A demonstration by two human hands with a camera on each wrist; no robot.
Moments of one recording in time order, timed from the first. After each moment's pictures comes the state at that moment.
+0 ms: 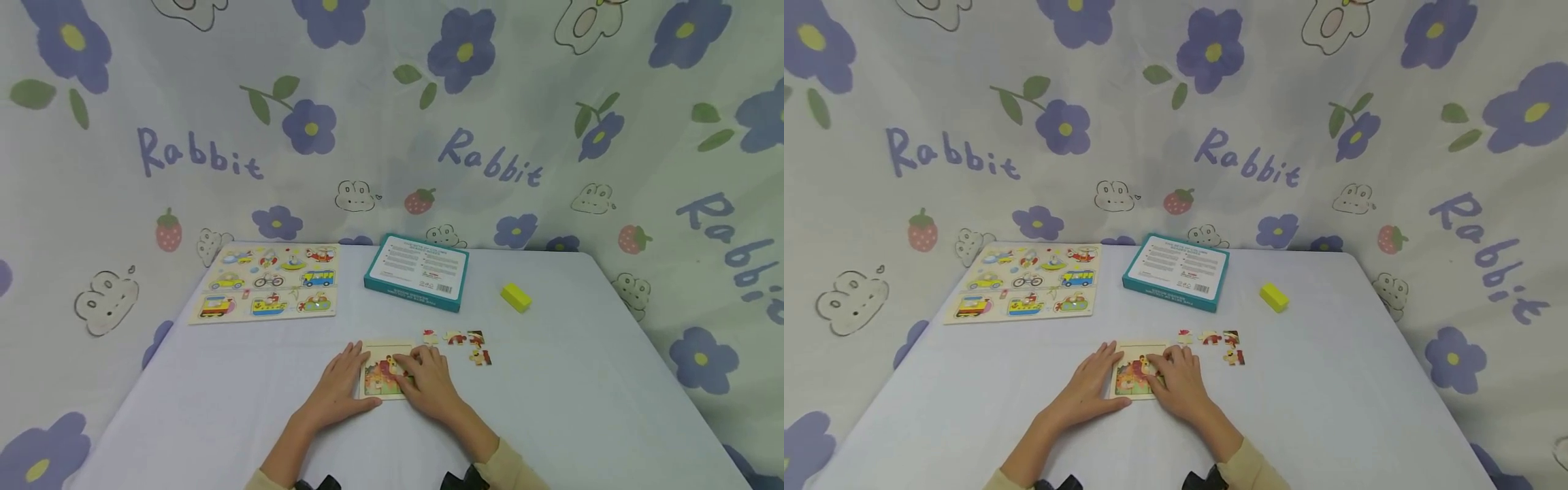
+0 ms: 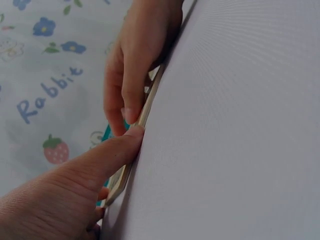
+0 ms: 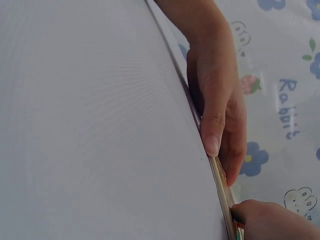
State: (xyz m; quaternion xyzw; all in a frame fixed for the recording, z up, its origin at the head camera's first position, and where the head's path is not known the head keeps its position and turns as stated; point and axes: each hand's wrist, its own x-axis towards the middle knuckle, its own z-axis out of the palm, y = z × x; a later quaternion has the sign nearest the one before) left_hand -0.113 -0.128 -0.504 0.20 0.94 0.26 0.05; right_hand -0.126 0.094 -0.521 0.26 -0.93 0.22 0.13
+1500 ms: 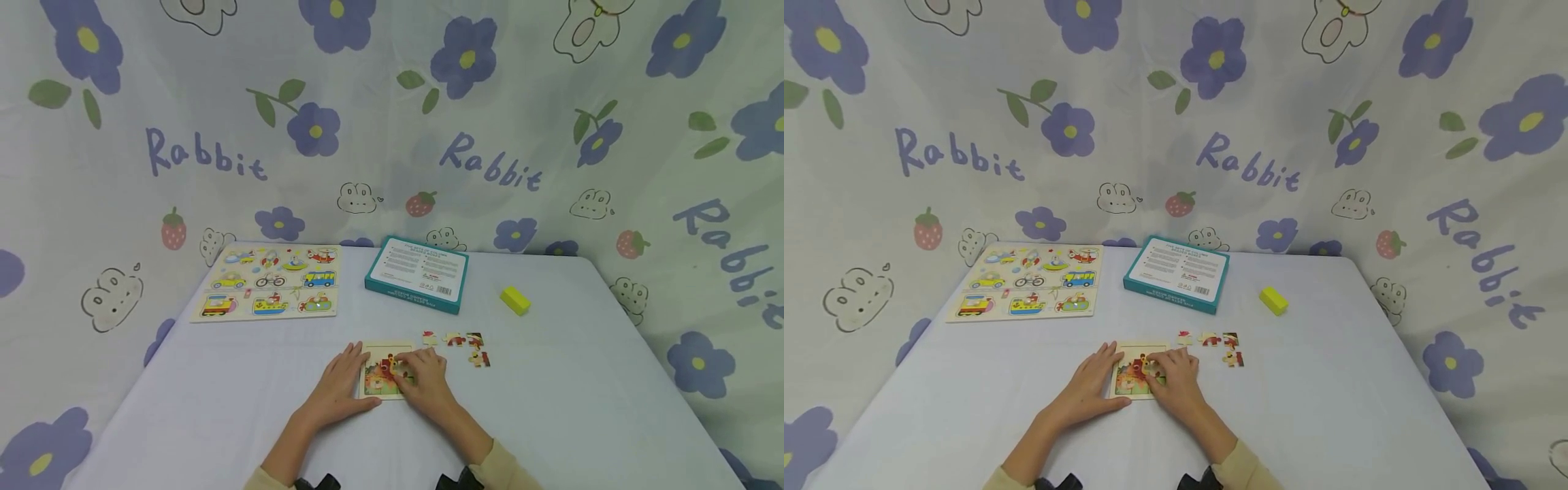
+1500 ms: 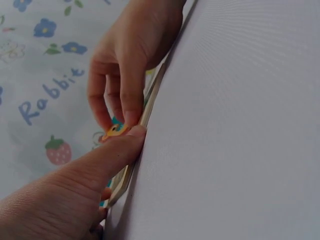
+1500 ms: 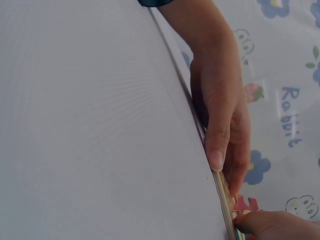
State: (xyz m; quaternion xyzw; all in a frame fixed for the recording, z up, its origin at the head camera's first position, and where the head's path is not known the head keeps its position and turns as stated) left_hand -0.111 -0.126 -0.504 0.20 0.94 0.26 0.03; right_hand -0.123 0.085 -0.517 0.22 -0.91 0.33 0.15
